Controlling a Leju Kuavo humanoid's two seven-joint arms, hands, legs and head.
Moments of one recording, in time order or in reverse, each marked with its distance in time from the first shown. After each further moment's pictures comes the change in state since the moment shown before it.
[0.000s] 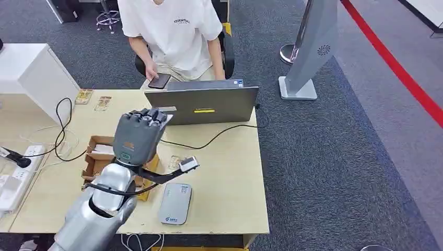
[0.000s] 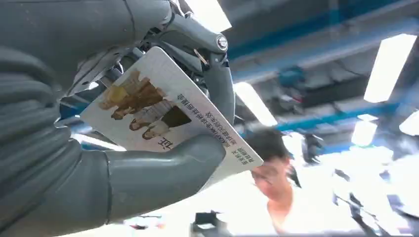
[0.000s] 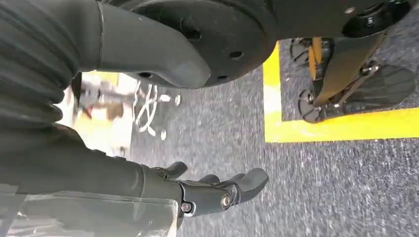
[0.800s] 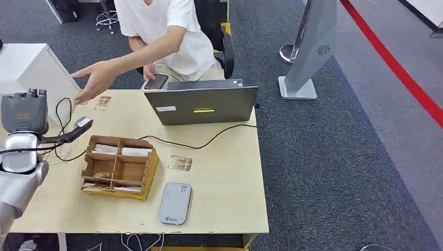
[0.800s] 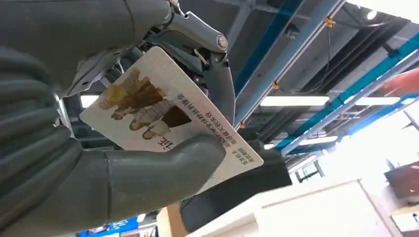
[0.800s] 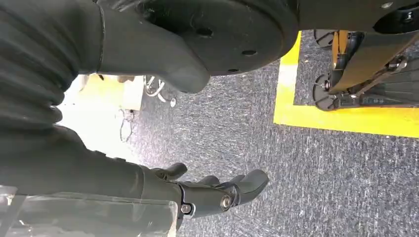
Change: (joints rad) left arm -0.334 0.278 0.175 0.794 0.000 0.155 0.122; right arm -0.015 -0.007 0.109 0.005 0.034 0.018 0.042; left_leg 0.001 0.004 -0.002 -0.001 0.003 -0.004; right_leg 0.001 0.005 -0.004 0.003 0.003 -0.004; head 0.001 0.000
